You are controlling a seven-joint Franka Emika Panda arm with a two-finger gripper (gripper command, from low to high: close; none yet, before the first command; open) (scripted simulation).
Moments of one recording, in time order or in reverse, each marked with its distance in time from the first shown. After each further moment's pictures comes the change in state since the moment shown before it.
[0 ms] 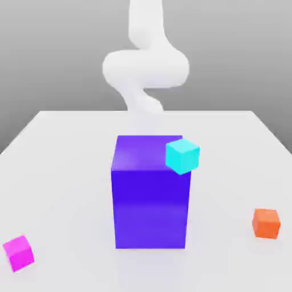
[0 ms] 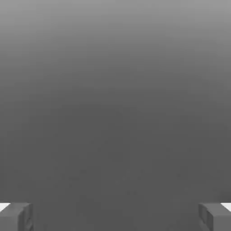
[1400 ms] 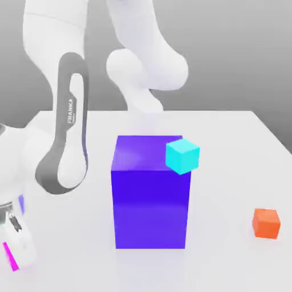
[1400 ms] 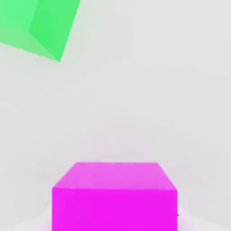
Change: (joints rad) arm -0.396 1.095 -0.141 -0.066 0.165 0.420 0.136
